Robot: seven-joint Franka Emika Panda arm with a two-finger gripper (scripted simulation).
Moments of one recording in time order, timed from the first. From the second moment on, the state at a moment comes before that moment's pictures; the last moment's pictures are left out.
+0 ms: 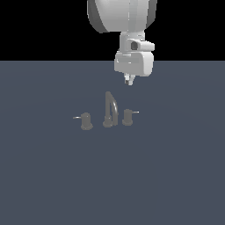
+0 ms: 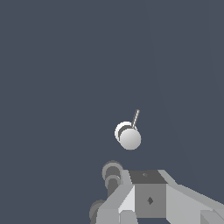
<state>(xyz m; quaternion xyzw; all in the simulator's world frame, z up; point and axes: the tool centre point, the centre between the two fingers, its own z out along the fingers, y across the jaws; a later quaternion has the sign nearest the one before) 0.077 -0.068 0.201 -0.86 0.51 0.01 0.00</state>
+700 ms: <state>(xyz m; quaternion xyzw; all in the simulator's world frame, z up) 0.107 -0.091 0.085 -0.79 0.62 0.00 0.00</state>
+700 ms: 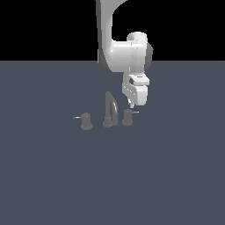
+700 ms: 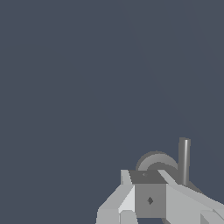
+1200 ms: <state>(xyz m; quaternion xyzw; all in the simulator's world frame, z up) 0.110 -0.095 0.064 -0.77 0.64 0.00 0.00</state>
